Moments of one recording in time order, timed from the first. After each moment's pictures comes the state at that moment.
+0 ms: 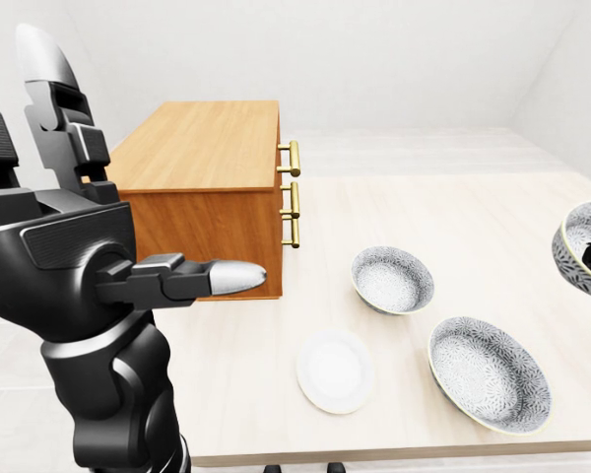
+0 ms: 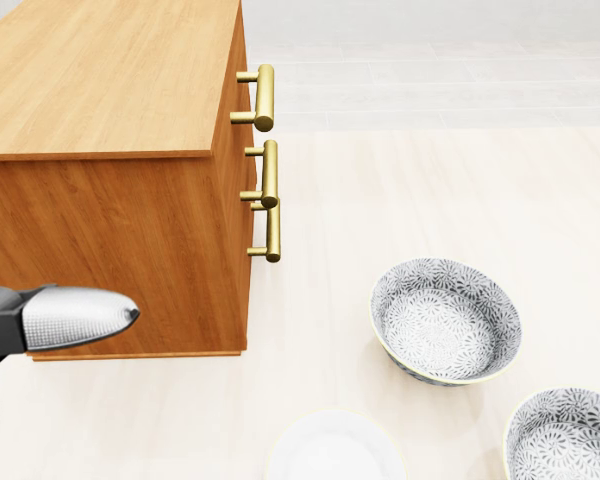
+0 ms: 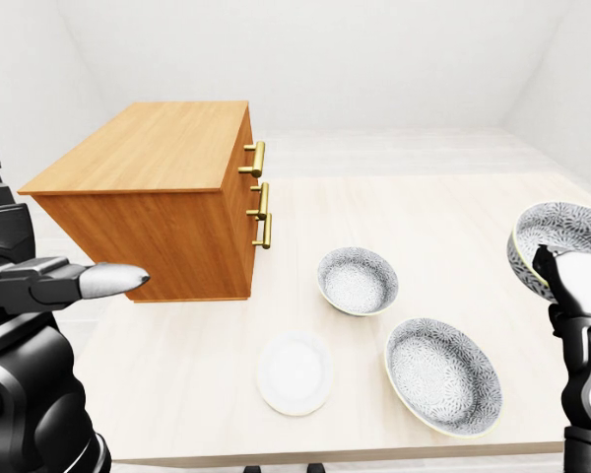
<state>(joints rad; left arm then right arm) -0.28 0.07 0.10 -0.87 -0.08 0.09 0.10 -0.04 -0.69 -0.59 0.19 -1.20 -0.09 -0.04</state>
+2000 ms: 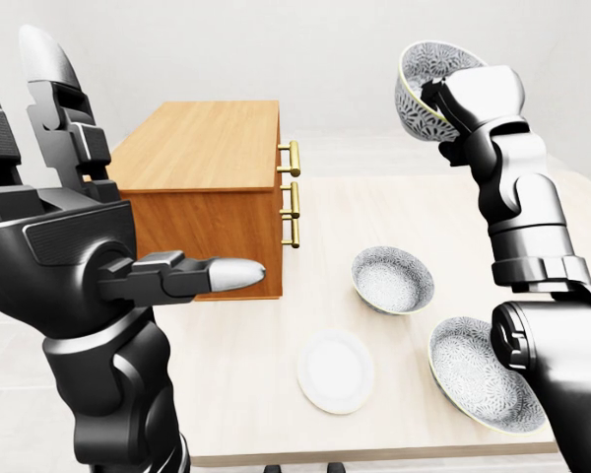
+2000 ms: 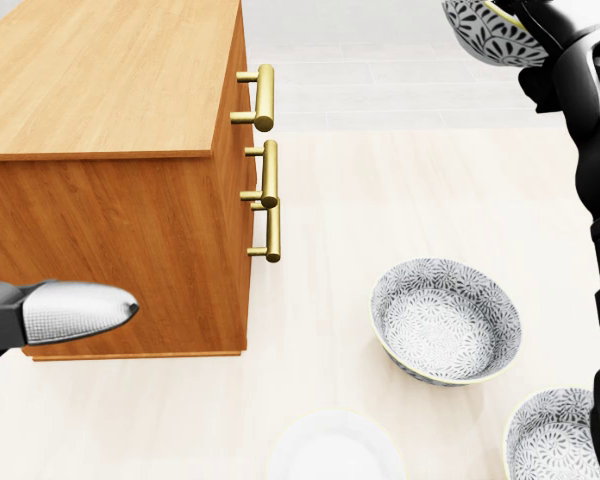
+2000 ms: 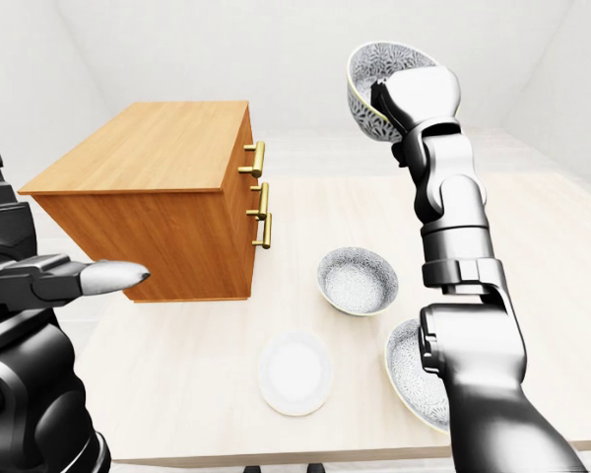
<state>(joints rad) -0.28 0.07 0.10 -0.86 -0.09 0.09 0.11 -1.11 -0.52 -0.05 0.64 -1.25 -0.09 0.08</state>
